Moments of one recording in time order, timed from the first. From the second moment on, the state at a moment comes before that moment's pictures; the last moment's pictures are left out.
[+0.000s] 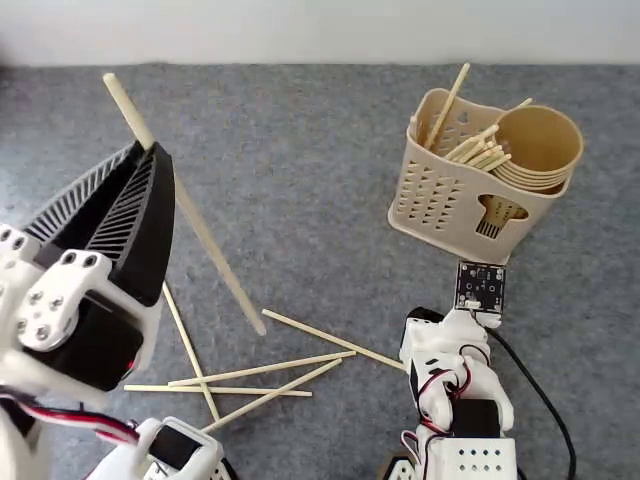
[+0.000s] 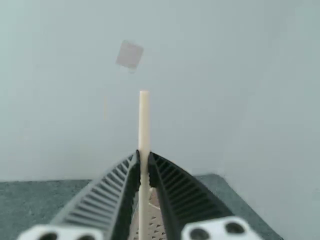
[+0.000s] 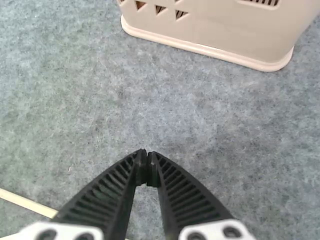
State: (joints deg) left arm 22.0 -42.6 -33.5 87.2 28.1; right arm -2.6 -97.1 95.8 55.3 -8.7
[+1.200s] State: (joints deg) left arm 30.2 -34.5 46.3 -27.4 27.3; right arm -2.5 -97.1 95.8 55.3 -8.7
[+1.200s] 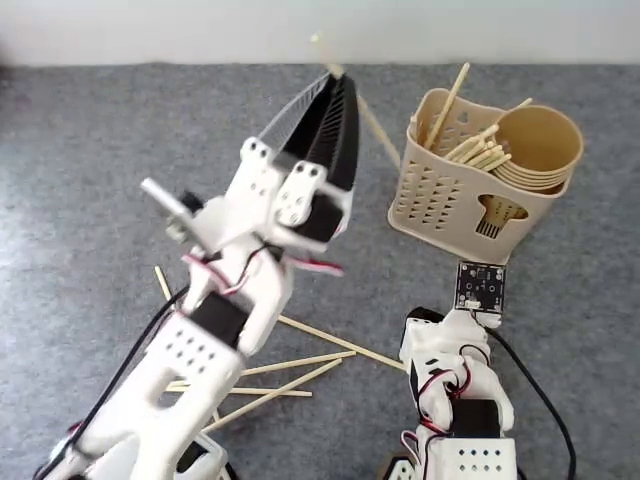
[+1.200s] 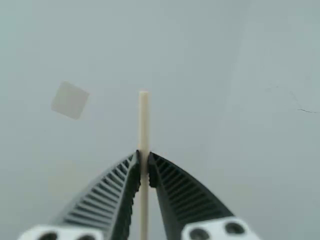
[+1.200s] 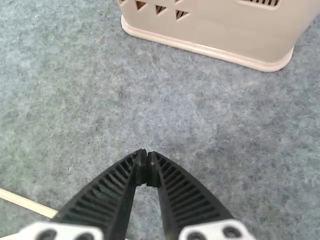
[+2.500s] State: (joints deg) left arm 32.4 -7.9 33.3 -28.4 12.0; right arm -2.5 -97.1 95.8 55.3 -8.7
